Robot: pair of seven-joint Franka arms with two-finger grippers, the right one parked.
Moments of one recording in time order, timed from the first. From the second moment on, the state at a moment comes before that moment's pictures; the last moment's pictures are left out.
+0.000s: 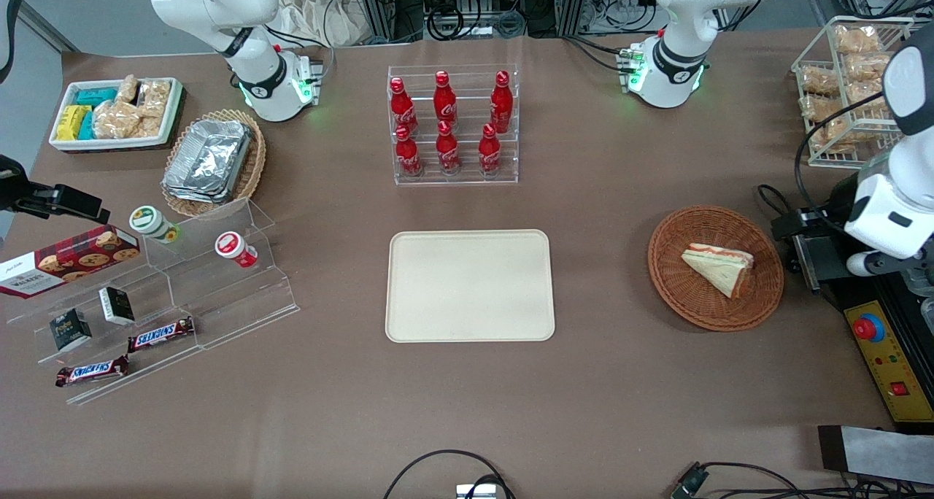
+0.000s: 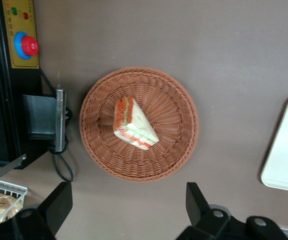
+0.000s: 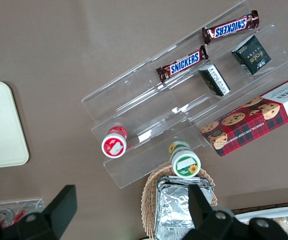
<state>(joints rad) 0.09 0.15 -0.10 -1.57 0.06 1.60 -0.20</state>
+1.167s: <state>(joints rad) 0.12 0.25 -0.05 -1.80 0.06 1.89 -0.60</state>
